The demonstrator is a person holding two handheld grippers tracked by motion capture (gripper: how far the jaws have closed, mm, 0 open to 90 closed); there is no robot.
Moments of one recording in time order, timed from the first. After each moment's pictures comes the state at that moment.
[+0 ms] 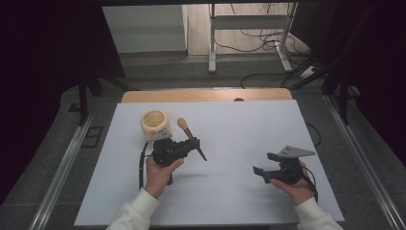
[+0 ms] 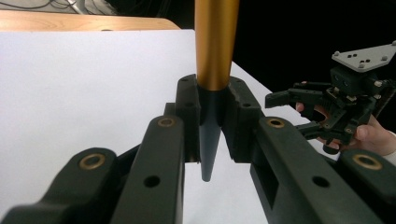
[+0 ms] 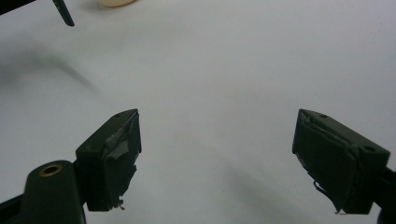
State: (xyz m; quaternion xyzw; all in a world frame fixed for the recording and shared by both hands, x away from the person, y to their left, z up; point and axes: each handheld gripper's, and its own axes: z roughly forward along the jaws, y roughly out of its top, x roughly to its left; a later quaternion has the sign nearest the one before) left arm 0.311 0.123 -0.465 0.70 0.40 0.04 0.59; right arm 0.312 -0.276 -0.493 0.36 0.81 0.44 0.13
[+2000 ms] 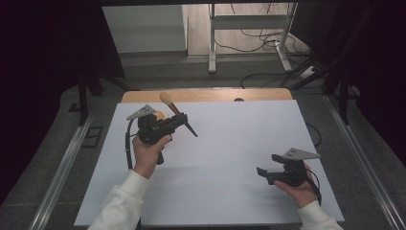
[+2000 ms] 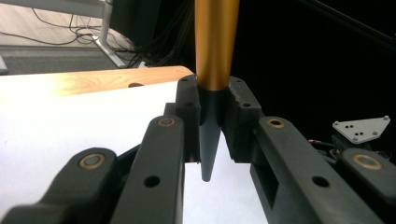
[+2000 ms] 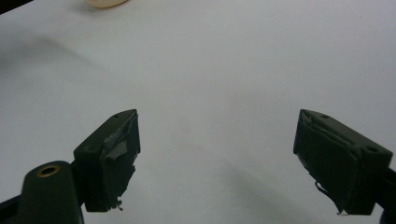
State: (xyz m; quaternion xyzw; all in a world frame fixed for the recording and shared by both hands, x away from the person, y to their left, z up) left arm 0.336 0.156 -0.407 0.66 0.42 0.08 0.62; right arm 0.307 -0.286 -0.495 0.37 0.80 0.44 0.14
